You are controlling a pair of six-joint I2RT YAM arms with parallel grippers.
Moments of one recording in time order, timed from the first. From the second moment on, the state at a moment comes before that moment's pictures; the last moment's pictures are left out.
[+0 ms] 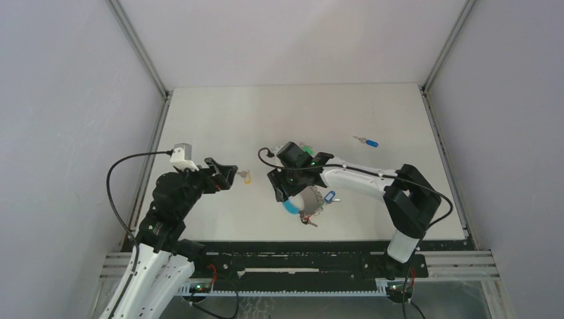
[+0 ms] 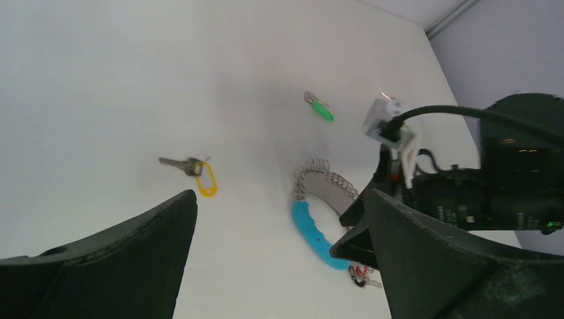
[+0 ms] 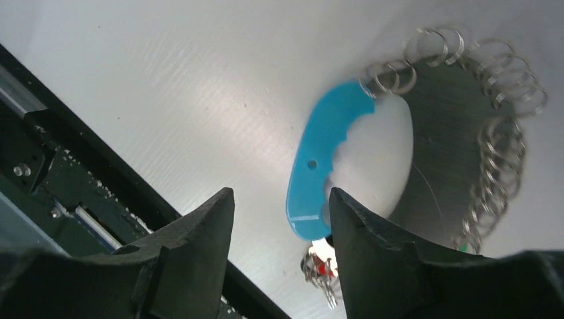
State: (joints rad) left arm -0.32 0.45 0.60 -0.37 0.01 -0.50; right arm 0.90 1.77 1.24 -0.51 -0.15 0.29
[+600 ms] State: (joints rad) left arm -0.40 0.93 0.37 0.09 0.31 -0.85; right arm 0.54 1.17 0.62 -0.24 -0.30 0.35
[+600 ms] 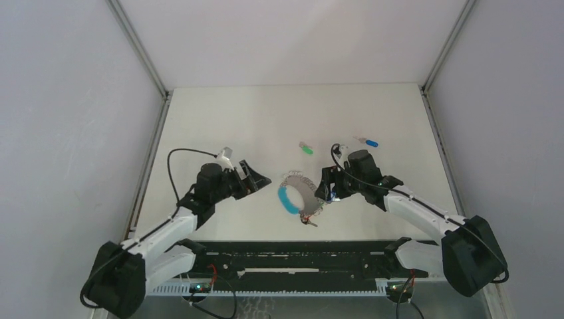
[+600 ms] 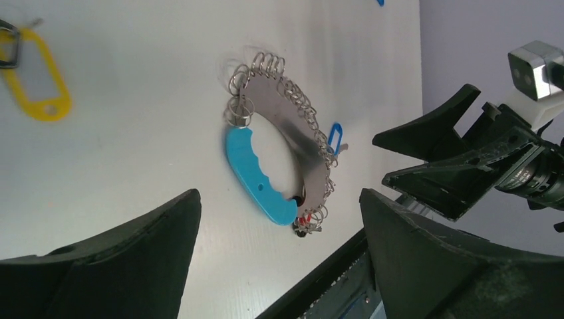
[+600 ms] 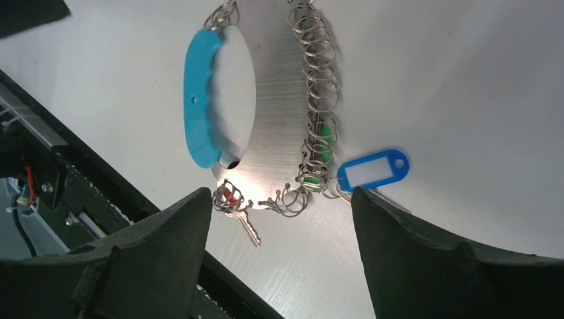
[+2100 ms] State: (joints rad) left arm -0.53 1.52 0.32 0.72 0.48 -1.12; right arm 0.64 1.51 0.52 0.26 -0.47 0.65
